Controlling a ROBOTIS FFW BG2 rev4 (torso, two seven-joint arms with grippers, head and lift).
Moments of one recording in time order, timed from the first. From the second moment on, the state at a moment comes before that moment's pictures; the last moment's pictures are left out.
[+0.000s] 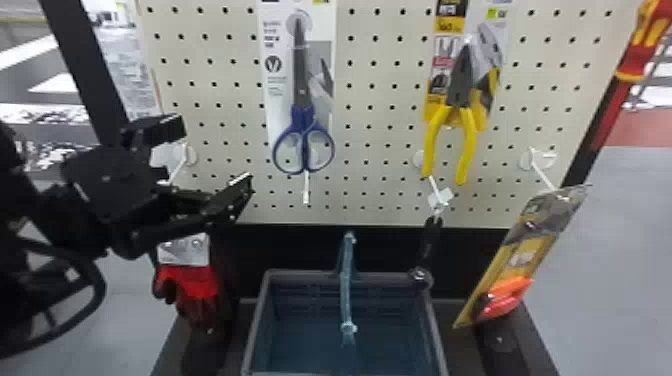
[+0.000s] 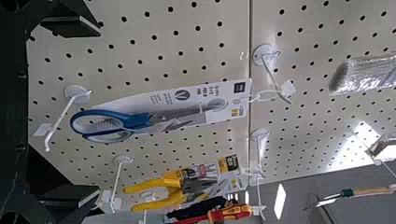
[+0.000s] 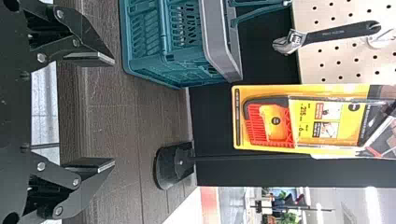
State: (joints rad) left arm 0.08 0.10 0.15 -2.57 0.05 0.70 -0.82; right arm 0.73 -0.13 0.16 -1.48 -0.15 -0.67 -0.07
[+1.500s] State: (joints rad) left arm -0.19 0.09 0.02 -2.38 0.05 0.75 -0.85; right arm 0.71 -0.13 0.16 -1.47 -0.14 -0.66 -0.07
